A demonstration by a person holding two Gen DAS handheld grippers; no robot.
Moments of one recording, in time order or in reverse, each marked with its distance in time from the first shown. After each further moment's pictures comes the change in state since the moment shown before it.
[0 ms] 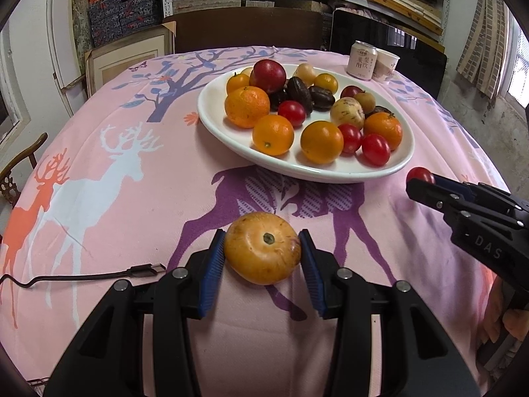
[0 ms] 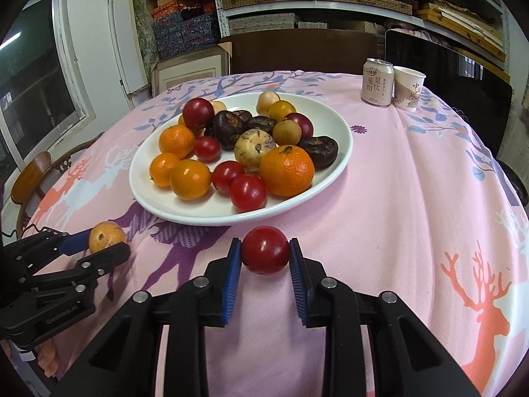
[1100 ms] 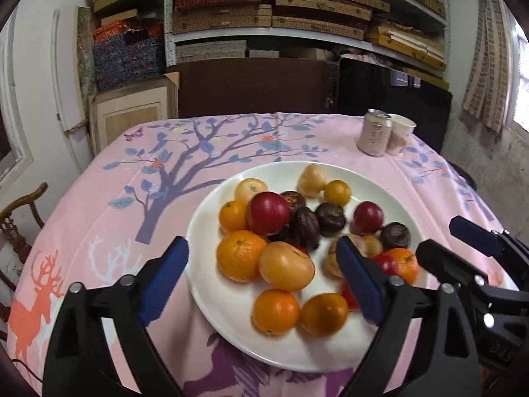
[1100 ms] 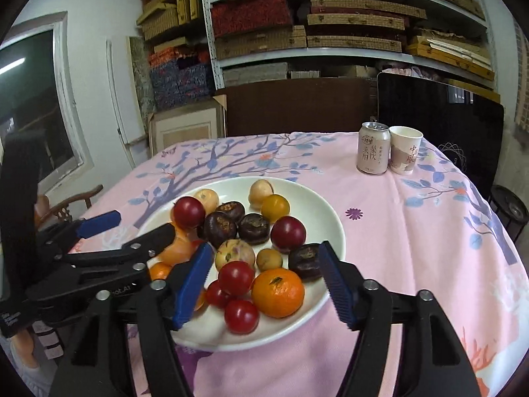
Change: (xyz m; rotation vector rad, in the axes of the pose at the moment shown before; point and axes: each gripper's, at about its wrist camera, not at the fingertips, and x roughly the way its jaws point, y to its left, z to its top) left arm 0.019 -0.007 0.109 -0.002 -0.208 0.015; right arm -0.009 -0.010 0.066 0.041 -0.215 0.000
